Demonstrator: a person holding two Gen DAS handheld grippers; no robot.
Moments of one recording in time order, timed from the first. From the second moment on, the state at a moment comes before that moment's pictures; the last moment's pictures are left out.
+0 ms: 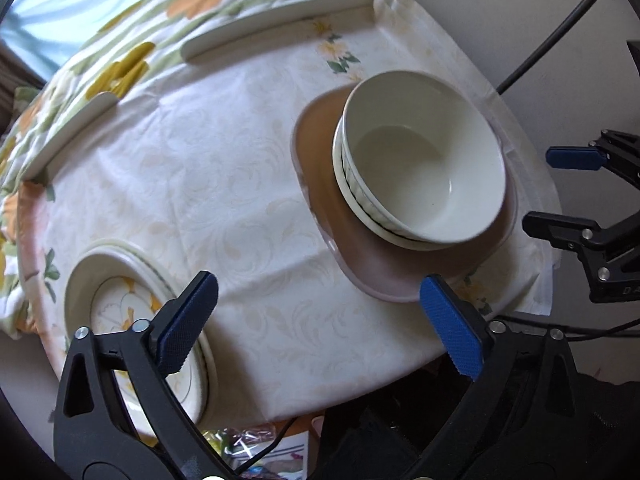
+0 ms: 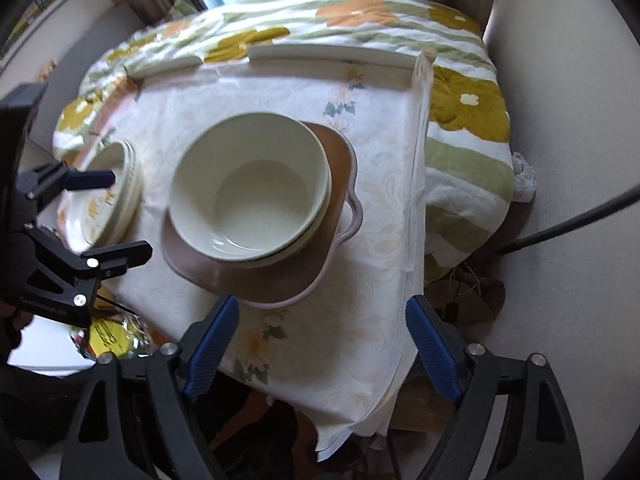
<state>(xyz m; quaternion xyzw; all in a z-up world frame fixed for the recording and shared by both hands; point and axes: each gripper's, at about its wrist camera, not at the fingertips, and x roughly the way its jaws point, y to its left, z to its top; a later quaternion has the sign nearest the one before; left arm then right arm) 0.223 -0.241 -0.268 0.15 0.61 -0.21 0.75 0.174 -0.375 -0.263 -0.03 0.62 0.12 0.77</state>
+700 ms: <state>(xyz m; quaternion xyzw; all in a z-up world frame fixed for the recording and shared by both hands) 0.240 -0.275 -0.326 0.15 0.65 -0.27 0.69 0.203 -0.362 -0.327 -0.02 0.66 0.19 0.73</state>
